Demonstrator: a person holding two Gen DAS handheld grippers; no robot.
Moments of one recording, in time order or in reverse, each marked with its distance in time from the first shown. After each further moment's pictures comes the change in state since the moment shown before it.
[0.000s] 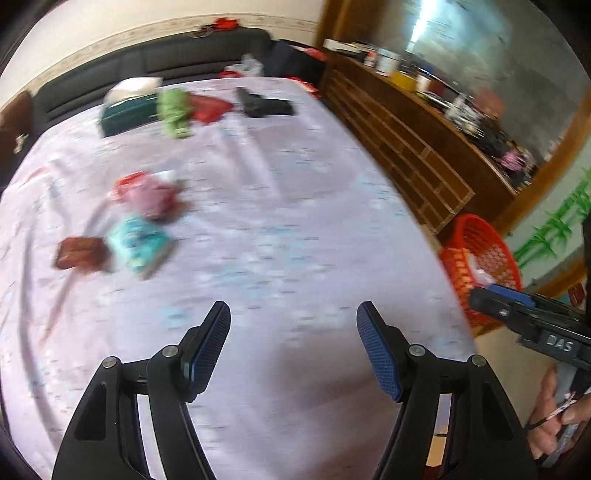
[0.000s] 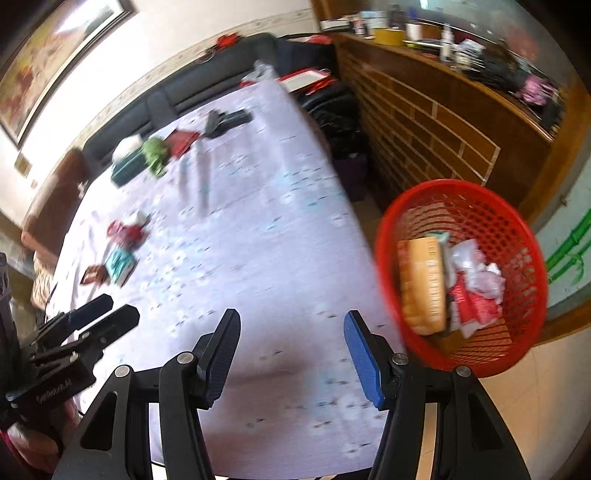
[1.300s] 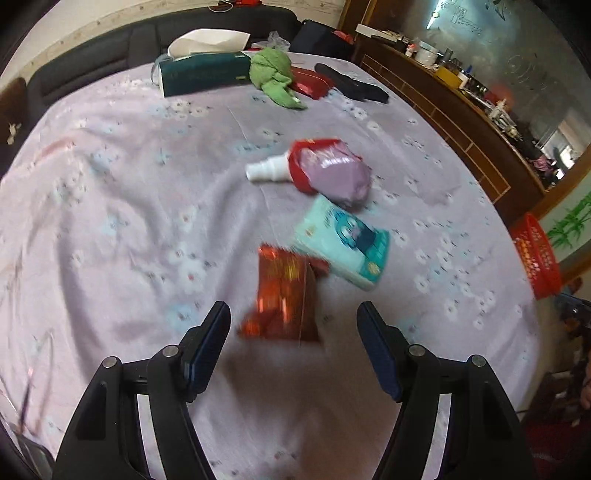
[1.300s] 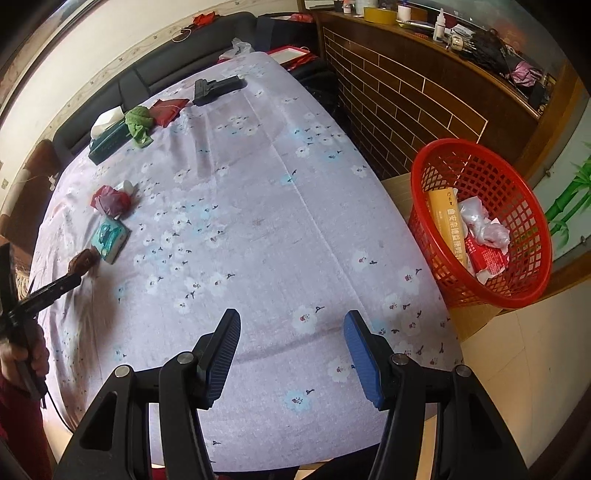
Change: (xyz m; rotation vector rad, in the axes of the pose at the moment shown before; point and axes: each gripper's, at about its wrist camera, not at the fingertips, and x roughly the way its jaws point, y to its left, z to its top) left arm 0.044 0.202 0.023 0.042 0.089 -0.043; right arm 0.020 0.048 -0.024 0.074 0.071 -0.134
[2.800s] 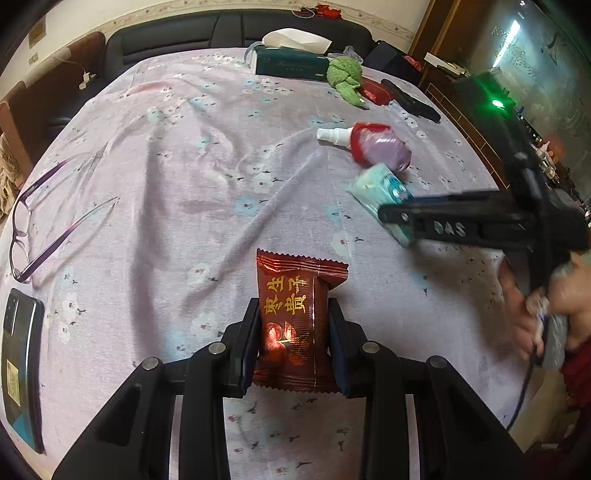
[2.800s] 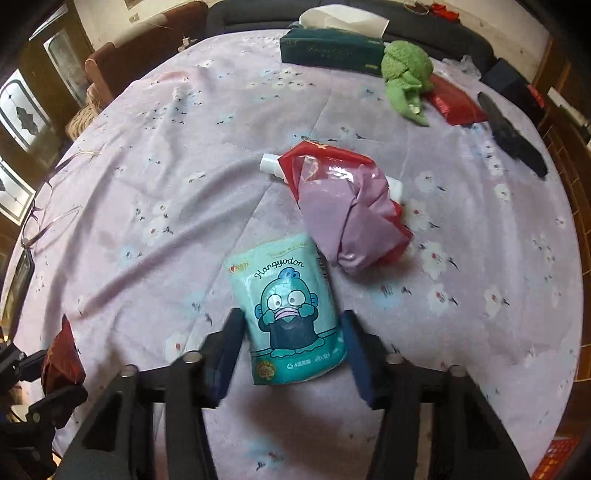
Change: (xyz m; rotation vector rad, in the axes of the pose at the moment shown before) left arm -0.048 -0.012 -0.083 -0.235 -0.065 0.155; right arm 0.148 0.282 0.063 -0.688 0.081 0.184
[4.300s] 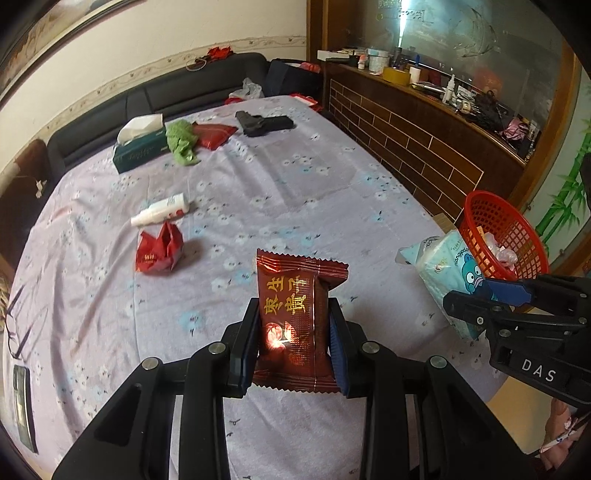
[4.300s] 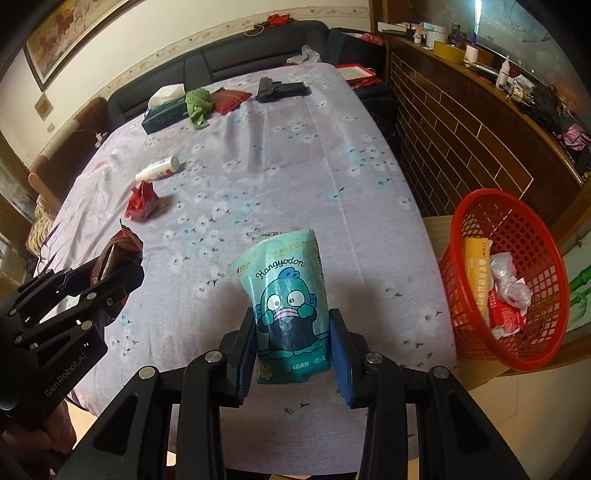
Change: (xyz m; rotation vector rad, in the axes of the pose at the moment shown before) left arm -0.024 -0.244 -0.013 0.330 -0.128 -0.006; right arm -0.179 -0.142 -0.232 0.437 -0.160 -0.109
